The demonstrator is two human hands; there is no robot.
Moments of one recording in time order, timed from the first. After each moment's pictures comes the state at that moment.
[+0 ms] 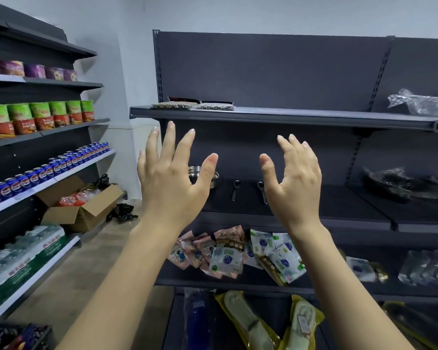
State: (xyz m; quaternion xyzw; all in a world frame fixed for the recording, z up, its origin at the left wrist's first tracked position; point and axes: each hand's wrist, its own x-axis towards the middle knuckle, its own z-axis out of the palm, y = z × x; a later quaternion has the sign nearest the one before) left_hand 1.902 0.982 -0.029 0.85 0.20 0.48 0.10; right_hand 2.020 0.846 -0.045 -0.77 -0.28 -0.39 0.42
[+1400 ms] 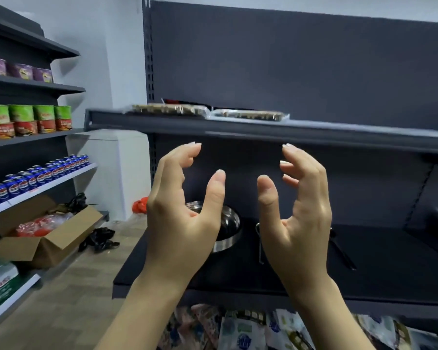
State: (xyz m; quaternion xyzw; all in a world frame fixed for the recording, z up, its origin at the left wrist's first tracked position) left_hand 2.089 1.148 -0.065 0.71 0.03 0.61 0.35; right_hand 2.163 1.039 -0.070 -0.59 -0.39 -0.45 0.54
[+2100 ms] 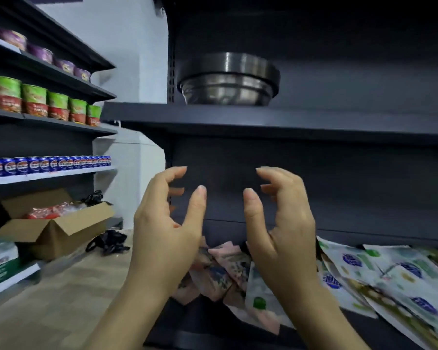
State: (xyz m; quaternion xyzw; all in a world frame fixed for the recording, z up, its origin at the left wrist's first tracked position) left_hand 2.114 1.193 -0.474 0.71 0.09 0.61 0.34; right_hand 2.203 1.091 -0.476 -0.56 -0.45 -0.44 0.54
